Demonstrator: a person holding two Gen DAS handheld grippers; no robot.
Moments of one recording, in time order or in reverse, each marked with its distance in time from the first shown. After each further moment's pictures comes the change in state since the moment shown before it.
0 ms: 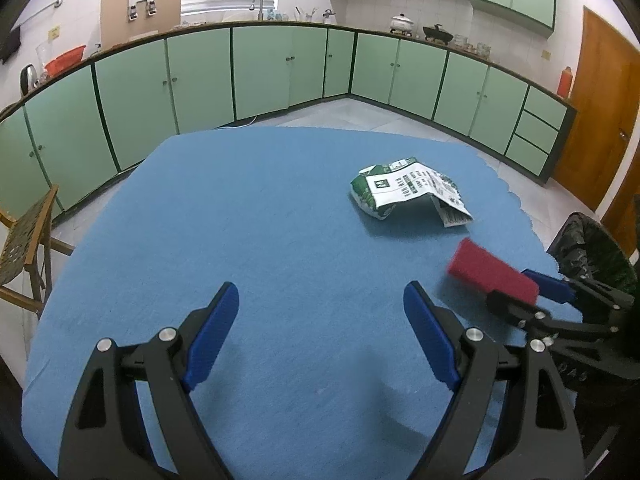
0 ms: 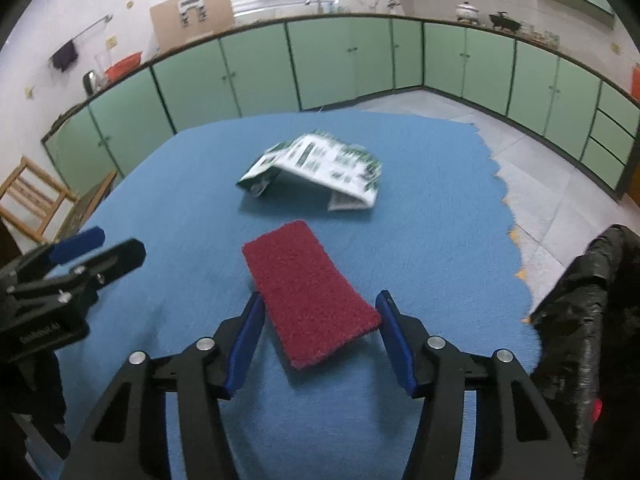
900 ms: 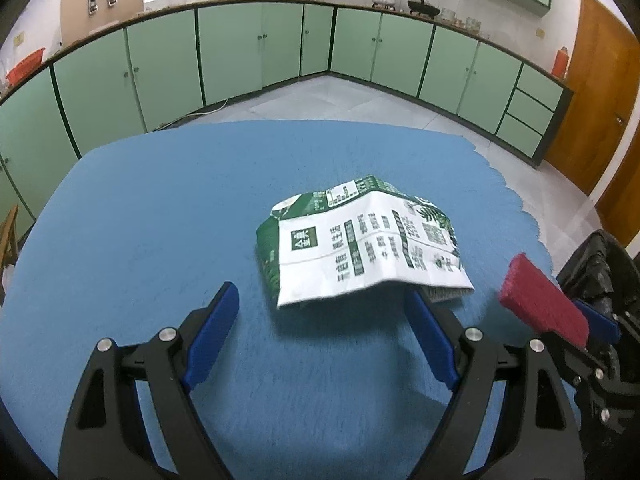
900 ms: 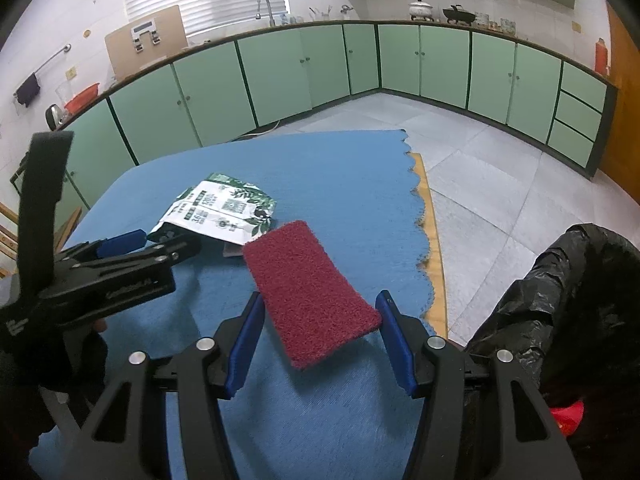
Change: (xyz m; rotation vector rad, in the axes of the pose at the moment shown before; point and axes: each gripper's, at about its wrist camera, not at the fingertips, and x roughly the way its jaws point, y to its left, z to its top) left arm 0.108 -0.065 0.059 0.033 0.094 -0.044; right arm 0.007 -0.066 0.023 0.102 -0.031 -0.086
